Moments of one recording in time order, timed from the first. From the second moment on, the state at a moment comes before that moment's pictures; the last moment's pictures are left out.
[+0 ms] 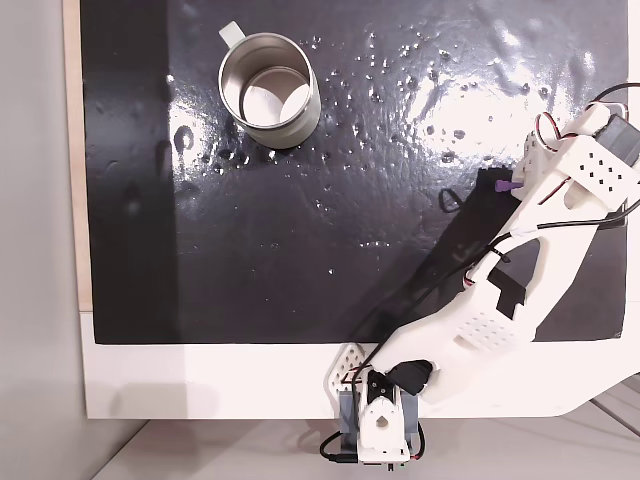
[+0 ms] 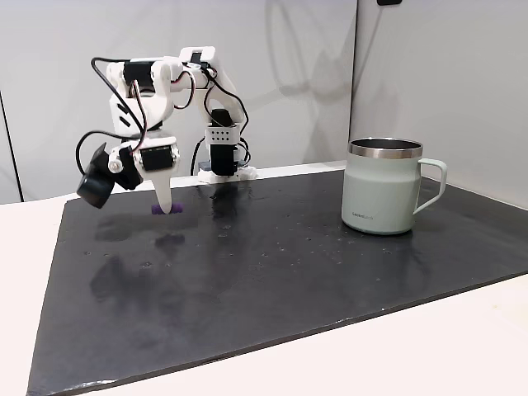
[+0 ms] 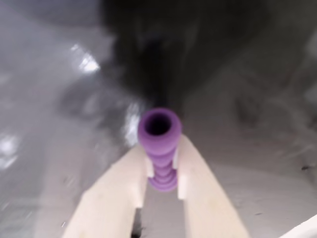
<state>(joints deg) 33.0 46.8 41.0 96.2 -32.9</state>
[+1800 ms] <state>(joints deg) 4.6 78.7 31.8 97.2 -7.9</state>
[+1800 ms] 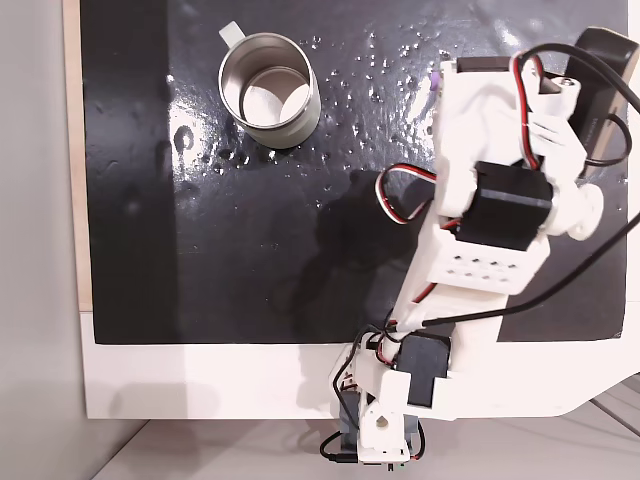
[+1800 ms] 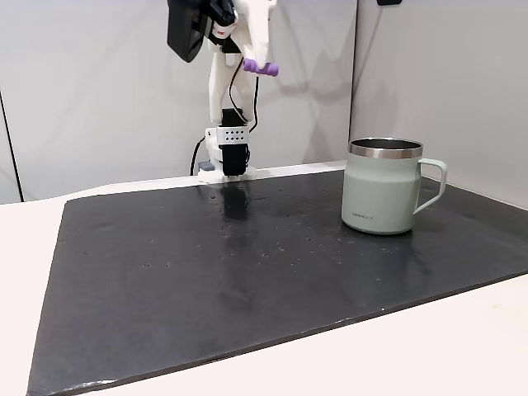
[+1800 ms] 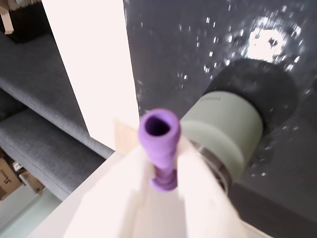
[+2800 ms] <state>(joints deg) -23.8 64.4 19.4 91.6 6.2</state>
